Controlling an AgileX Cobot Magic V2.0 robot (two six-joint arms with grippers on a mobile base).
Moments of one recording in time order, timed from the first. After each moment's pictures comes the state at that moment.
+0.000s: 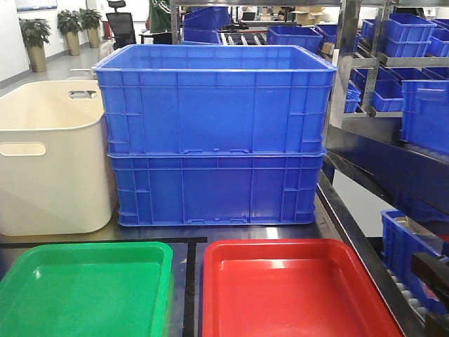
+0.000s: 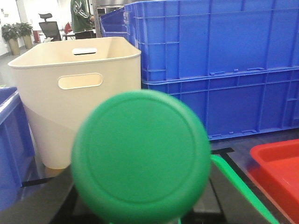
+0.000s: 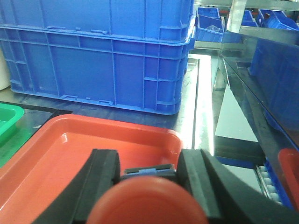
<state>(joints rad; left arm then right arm) -0.19 0.53 -0.57 0.23 0.16 -0.20 0.22 0.75 -0.65 -0.08 0.21 0.05</state>
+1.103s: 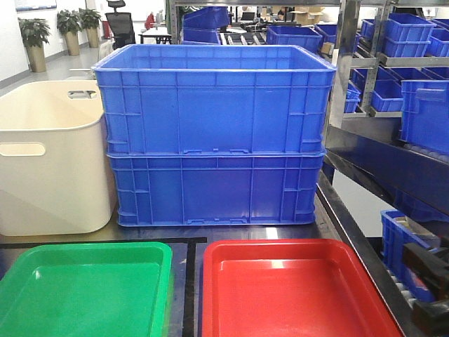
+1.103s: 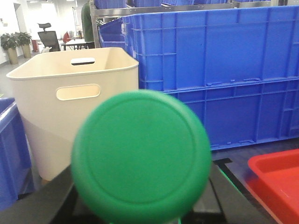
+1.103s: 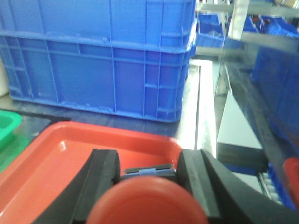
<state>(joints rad) -0.19 0.54 -0.57 0.23 0.11 -0.20 0.23 0.82 -0.65 -0.08 0.13 0.05</state>
